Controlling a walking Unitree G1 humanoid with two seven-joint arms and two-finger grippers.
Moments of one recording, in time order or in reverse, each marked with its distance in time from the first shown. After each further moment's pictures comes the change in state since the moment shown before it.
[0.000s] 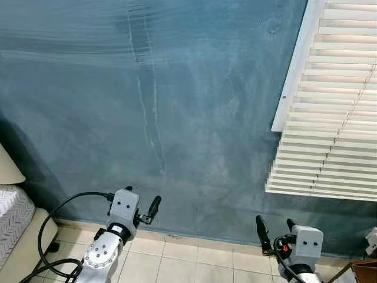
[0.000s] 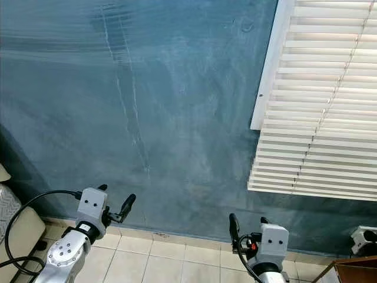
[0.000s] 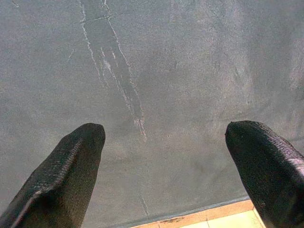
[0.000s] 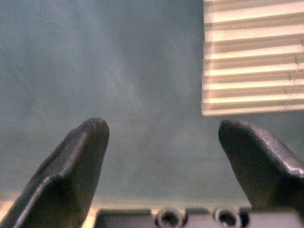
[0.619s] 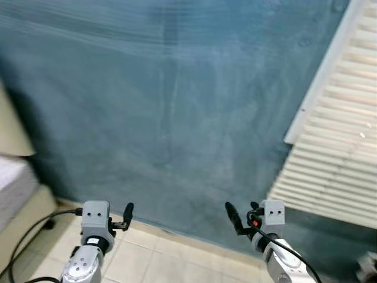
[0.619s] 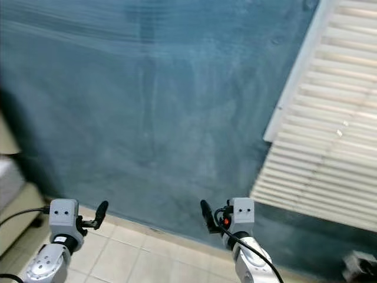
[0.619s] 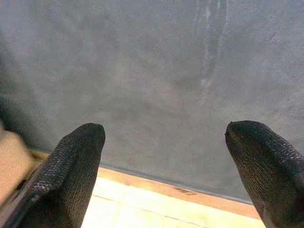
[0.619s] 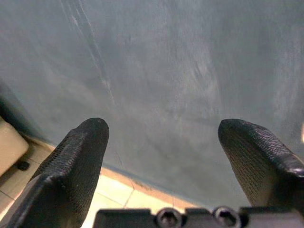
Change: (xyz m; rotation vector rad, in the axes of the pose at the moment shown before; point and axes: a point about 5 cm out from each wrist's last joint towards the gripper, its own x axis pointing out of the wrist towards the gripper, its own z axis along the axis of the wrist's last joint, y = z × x) left arm -0.001 0.013 -0.008 -0.006 0.075 0.072; right arm 0.029 0.013 0.012 0.017 0.006 0.109
